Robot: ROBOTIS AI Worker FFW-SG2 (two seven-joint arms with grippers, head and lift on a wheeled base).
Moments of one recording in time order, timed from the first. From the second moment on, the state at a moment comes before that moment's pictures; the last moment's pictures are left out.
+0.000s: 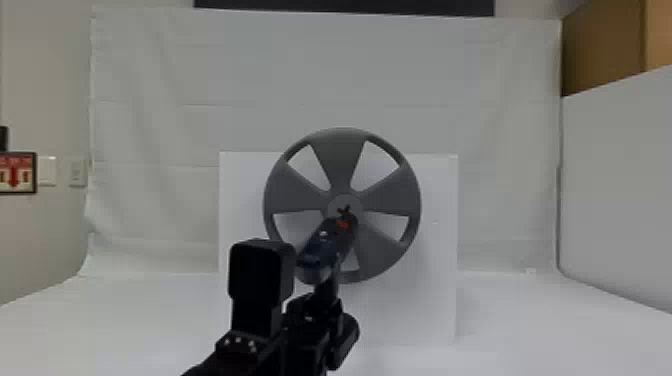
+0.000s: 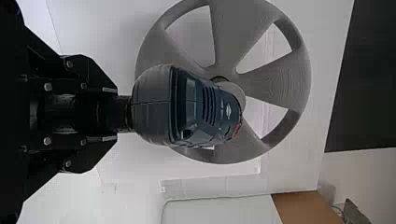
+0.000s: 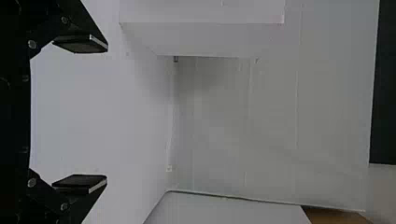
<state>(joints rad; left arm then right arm) -0.50 0.15 -0.40 -2.22 0.41 0.91 0.26 -0.39 -0.34 -0.65 -2.27 0.09 1.19 0.80</state>
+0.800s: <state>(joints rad) -0.54 0.12 -0.41 -2.12 0.35 0.87 0.26 -0.39 -0.34 -0.65 -2.26 0.09 1.19 0.80</state>
